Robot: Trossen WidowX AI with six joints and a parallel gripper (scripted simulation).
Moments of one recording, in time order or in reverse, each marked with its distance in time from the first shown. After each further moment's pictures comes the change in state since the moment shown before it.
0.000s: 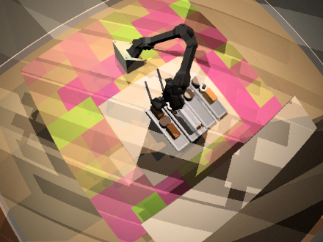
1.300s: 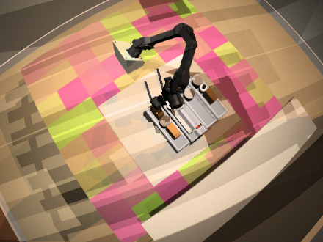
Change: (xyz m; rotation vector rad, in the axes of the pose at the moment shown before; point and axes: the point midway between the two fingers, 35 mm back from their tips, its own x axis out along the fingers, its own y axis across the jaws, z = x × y) arm 0.000 0.001 -0.006 0.005 0.000 0.003
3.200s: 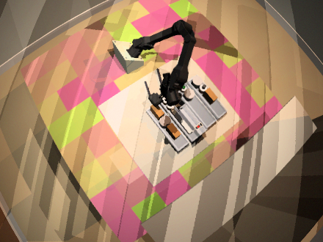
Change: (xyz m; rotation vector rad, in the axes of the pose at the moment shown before) arm -0.020 -0.001 -0.014 -0.005 -0.007 0.010
